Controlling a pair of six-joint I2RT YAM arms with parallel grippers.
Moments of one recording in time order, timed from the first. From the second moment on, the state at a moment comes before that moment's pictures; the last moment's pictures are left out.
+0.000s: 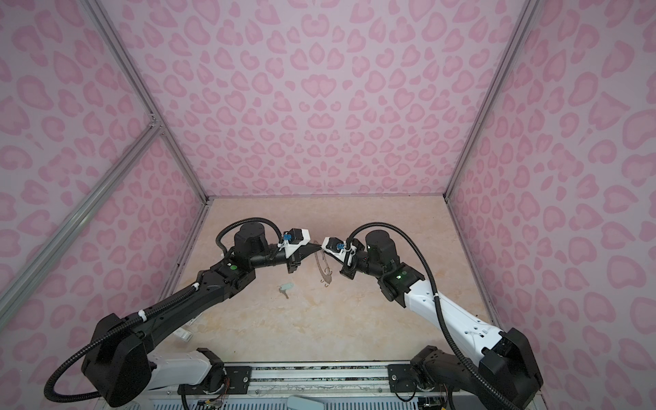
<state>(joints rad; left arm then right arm) -0.59 1.32 0.91 0.17 0.67 0.39 0.60 1.19 0.84 0.00 -0.42 -0.48</state>
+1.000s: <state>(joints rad) -0.64 1.35 0.79 0.50 0.53 0.28 0.55 1.16 0.81 -0.01 -0.42 -0.39</state>
